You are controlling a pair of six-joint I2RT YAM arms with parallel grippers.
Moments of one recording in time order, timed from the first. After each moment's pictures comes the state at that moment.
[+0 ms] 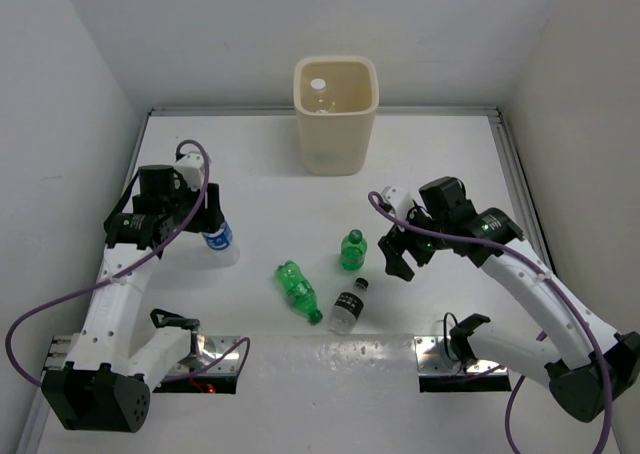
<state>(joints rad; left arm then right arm) -0.02 0.94 0.96 -0.75 0.21 0.05 0.52 1.01 0.96 -0.93 -0.32 -0.30</state>
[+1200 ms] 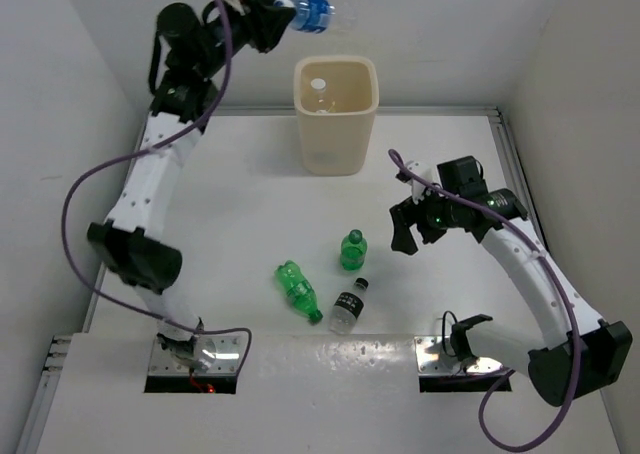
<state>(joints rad) -0.23 1.64 1.98 0.05 0.46 -0.17 0.32 1.11 1.02 -0.92 -0.37 -0.21</state>
